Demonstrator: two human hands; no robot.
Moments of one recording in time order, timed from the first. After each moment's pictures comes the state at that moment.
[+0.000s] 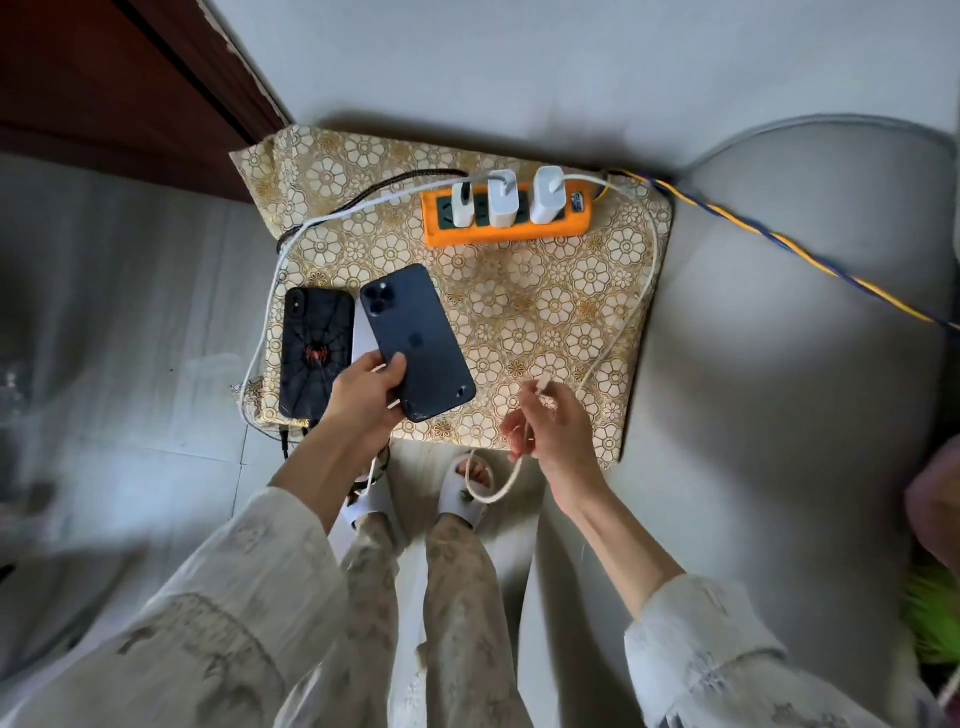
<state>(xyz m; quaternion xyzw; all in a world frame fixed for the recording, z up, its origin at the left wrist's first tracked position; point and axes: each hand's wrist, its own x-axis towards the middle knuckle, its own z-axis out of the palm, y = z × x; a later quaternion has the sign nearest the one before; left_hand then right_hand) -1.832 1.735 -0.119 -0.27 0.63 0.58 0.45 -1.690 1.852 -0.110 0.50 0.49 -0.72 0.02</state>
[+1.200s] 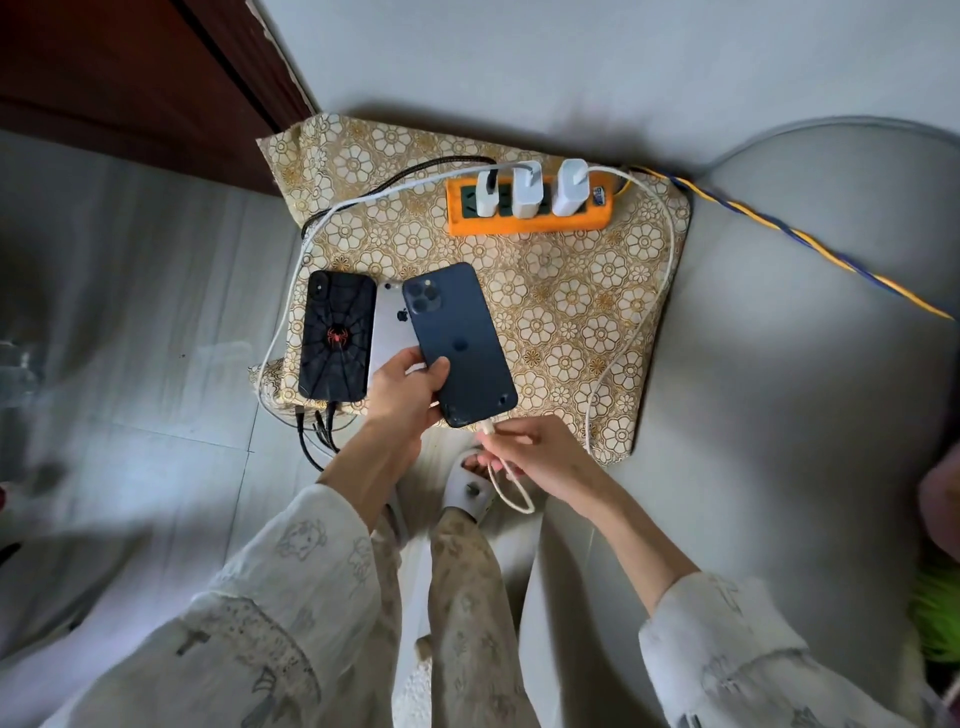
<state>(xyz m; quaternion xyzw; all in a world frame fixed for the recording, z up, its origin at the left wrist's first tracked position) -1.808 1.737 -0.098 -0.26 0.66 0.56 0.43 -1.686 1.837 -0.098 0.36 0.62 -0.65 0.25</state>
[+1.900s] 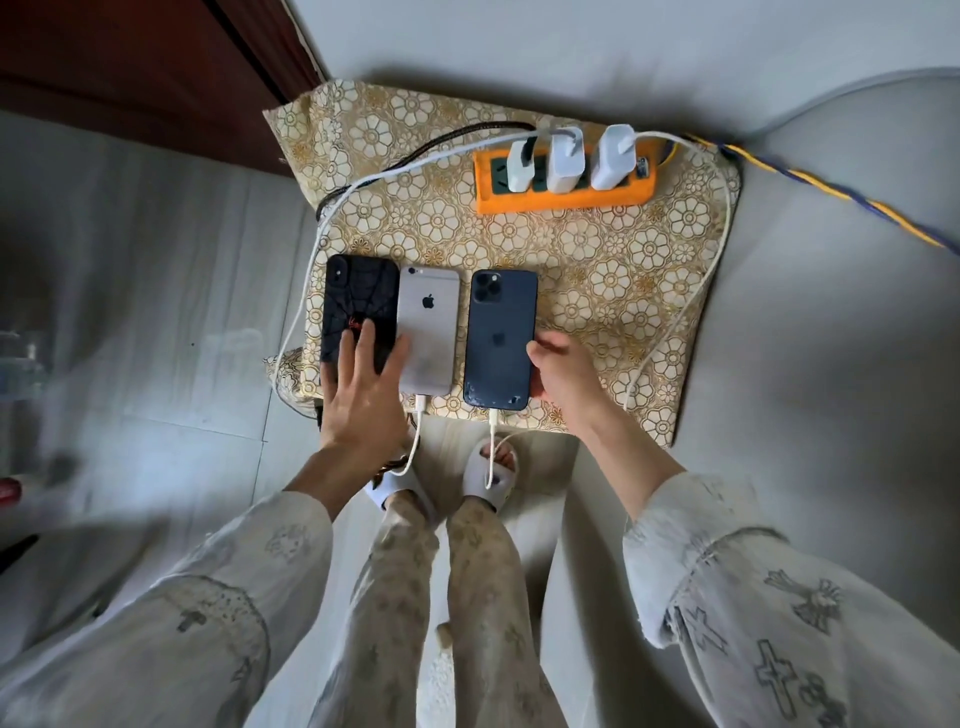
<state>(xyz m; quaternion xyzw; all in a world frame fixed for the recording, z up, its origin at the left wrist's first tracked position) -1.829 1.660 -0.150 0.24 0.92 0.02 0.29 -1.752 1.843 -0.154 0.57 0.55 -0.60 0.14</state>
